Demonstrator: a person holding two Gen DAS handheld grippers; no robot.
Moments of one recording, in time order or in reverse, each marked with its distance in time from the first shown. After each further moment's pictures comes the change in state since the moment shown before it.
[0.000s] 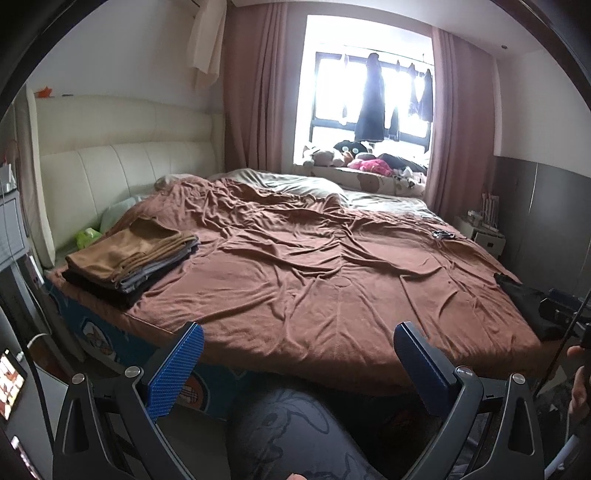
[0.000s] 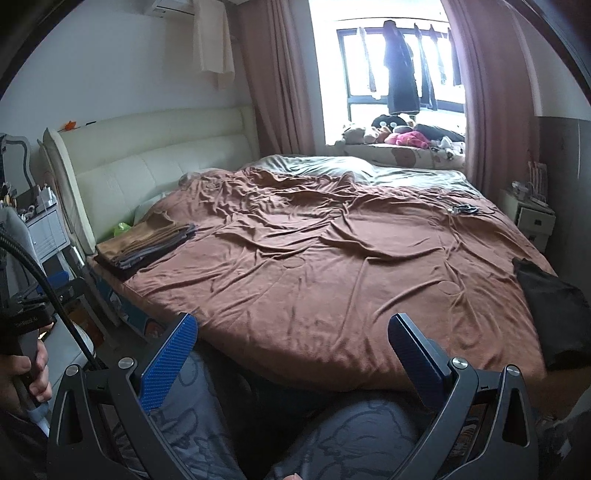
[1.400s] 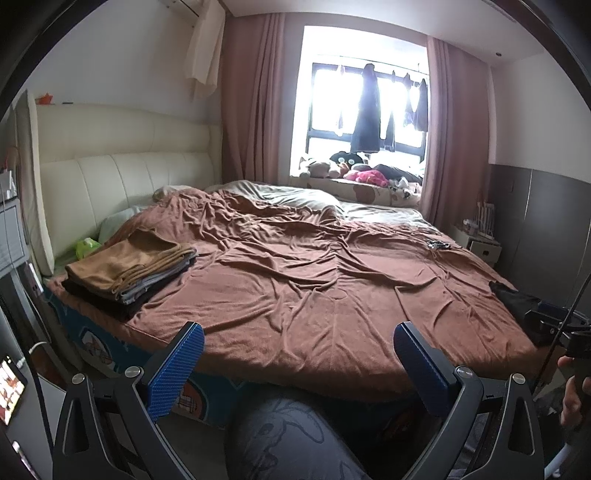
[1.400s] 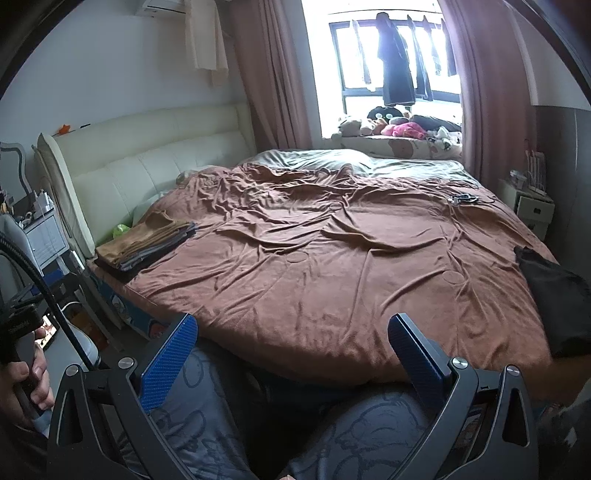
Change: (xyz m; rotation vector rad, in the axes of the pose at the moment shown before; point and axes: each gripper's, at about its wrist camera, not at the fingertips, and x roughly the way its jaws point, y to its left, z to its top) left arm -0.009 -0.001 0.008 0.002 -0.041 -0.012; right arm -0.001 0.001 0.000 0.033 0.023 -0.008
